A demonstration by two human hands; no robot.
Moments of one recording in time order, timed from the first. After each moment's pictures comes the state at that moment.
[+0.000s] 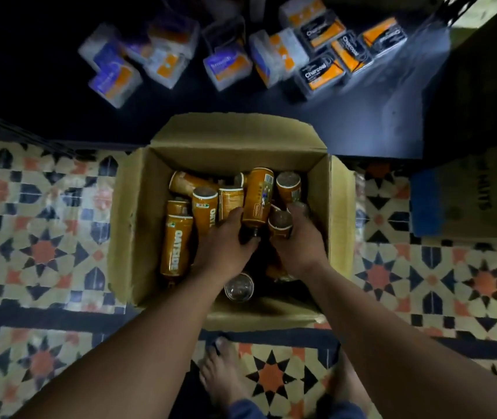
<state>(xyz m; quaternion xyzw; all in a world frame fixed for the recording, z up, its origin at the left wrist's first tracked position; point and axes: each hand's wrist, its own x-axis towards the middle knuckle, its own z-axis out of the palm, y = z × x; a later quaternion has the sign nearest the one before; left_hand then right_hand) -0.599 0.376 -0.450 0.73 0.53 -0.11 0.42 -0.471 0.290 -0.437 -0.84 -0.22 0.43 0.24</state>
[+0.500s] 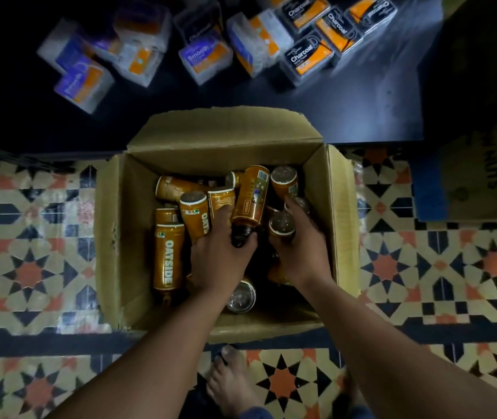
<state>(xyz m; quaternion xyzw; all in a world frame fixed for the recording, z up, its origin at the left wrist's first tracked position) -0.600 0.367 -0.458 0.73 0.57 0.00 0.38 -0.481 0.276 -0.459 -0.84 -0.19 0.39 0.32</state>
